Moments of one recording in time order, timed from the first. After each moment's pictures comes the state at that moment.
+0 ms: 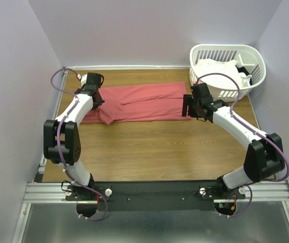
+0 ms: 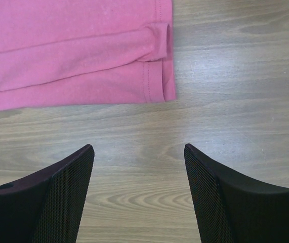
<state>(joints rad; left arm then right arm) -0.11 1.67 1.25 -0.54 -0.32 -0.52 0.40 1.48 1.11 -0.50 0.21 0.36</state>
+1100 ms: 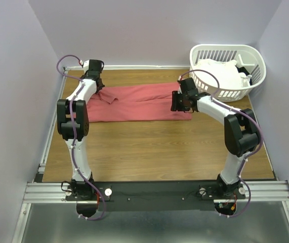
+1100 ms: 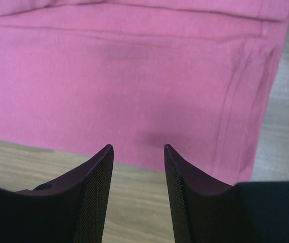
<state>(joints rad) -0.05 2.12 1.72 -0.43 -0.36 -0.45 0.40 1.83 1.28 -0.33 -0.01 0.30</state>
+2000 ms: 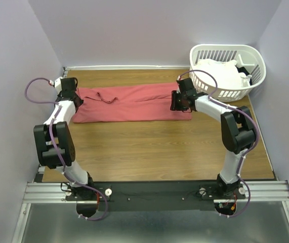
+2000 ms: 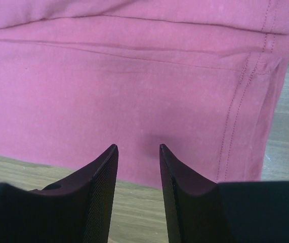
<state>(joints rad) 0.13 1.66 1.16 -0.26 -0.28 -0.51 0.40 1.91 1.31 -0.29 -0.01 0.31</state>
